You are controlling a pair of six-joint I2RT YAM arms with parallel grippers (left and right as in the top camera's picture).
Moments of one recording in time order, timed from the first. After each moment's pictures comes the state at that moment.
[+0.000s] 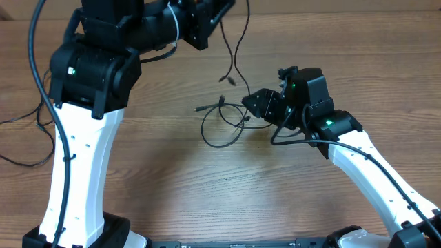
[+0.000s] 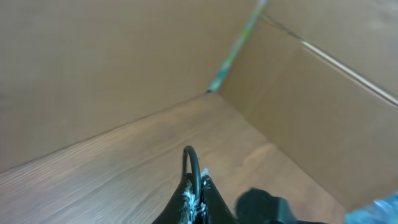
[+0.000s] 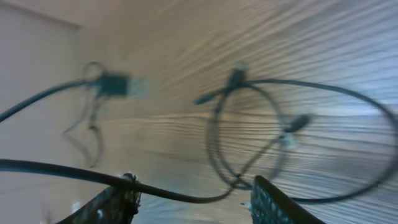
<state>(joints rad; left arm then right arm) -0.31 1.68 2.27 -0.88 0.59 -0.23 0.36 1.43 1.01 -0.36 -0.41 0.74</state>
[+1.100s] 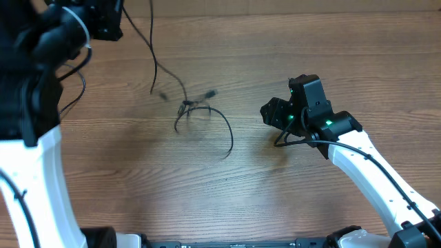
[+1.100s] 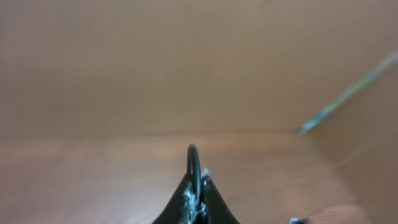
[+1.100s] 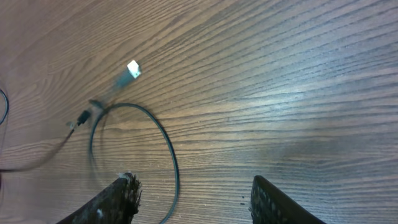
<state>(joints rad) 0.02 1.59 2.28 -1.07 0.42 -0.25 0.36 1.43 1.01 -0.53 -0.15 0.68</state>
